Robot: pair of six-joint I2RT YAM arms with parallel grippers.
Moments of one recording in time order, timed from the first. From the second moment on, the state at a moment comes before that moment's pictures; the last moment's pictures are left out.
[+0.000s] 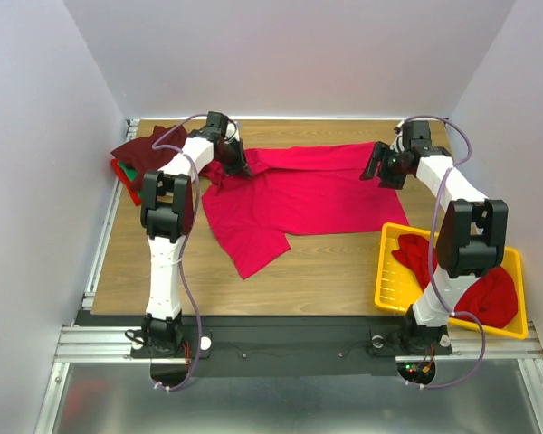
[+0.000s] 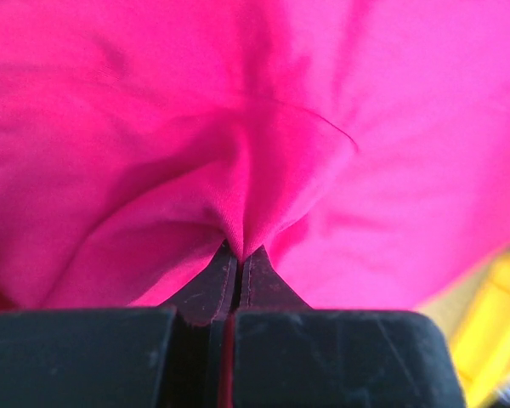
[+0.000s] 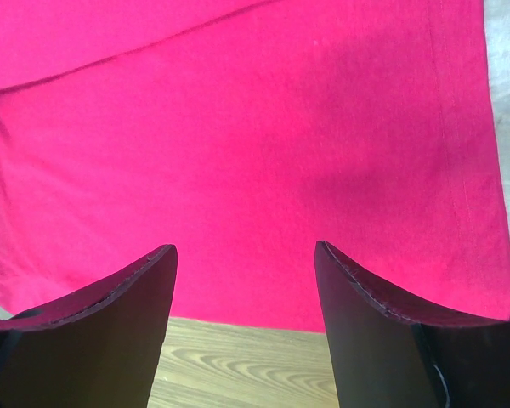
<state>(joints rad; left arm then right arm) -0.23 2.31 1.93 -0.64 0.43 -0.40 -0.01 1.79 1.41 -0.56 -0.29 0.34</state>
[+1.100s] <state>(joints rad) -0.24 2.24 1.86 -0.61 0.47 -0.44 0.02 1.80 1.41 -0.56 -0.29 0.34</state>
